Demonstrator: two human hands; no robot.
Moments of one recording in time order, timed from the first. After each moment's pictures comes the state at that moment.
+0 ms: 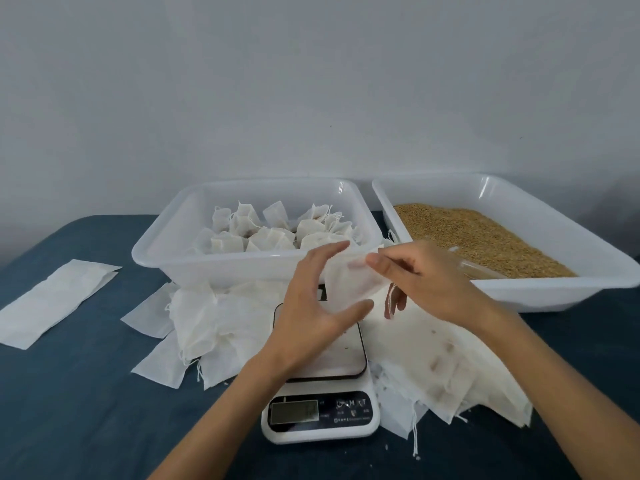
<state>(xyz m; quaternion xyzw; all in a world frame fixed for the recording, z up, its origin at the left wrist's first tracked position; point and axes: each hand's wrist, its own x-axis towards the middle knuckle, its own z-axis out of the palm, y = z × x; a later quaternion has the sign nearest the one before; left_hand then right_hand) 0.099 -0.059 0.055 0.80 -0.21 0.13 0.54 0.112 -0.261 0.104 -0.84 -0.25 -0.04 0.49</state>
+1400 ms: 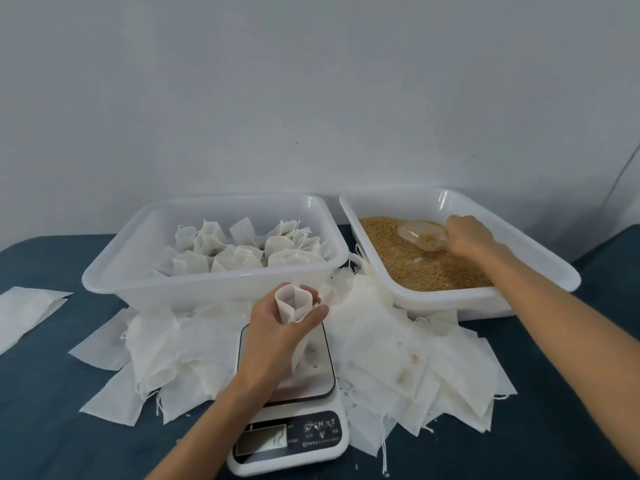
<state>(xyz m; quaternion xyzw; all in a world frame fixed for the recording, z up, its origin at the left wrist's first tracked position) 0.103 -0.070 0.044 0.69 -0.10 0.06 0.71 0.240 -0.425 0.102 -0.99 0.14 -0.08 0.03</state>
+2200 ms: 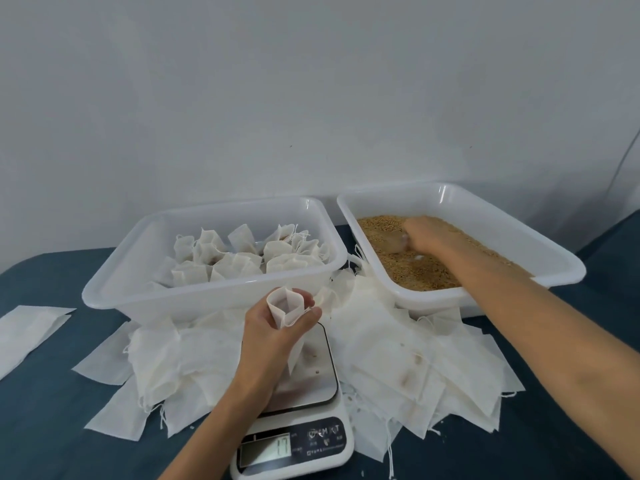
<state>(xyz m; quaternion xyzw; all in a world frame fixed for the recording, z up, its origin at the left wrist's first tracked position) 0.102 -0.065 0.049 0.69 -0.10 0.06 0.72 0.281 -0.383 0.083 -1.00 0.03 -0.02 0.04</state>
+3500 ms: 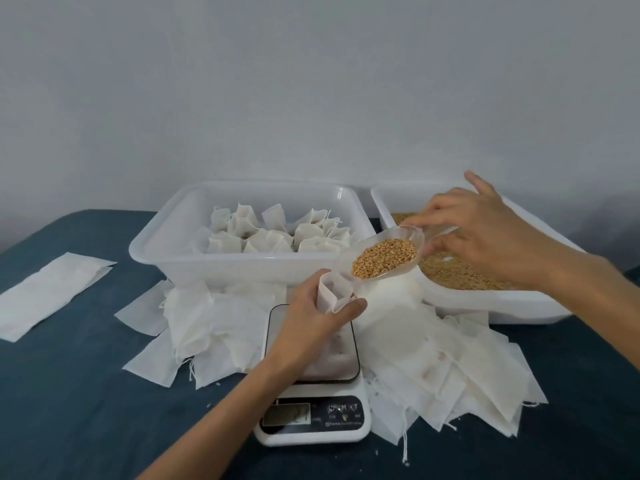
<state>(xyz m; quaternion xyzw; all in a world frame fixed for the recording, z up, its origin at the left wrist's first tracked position) 0.098 -0.071 0.046 0.72 -0.13 0.04 0.68 0.128 -0.327 0.177 -0.94 -0.28 -0.17 0.08</state>
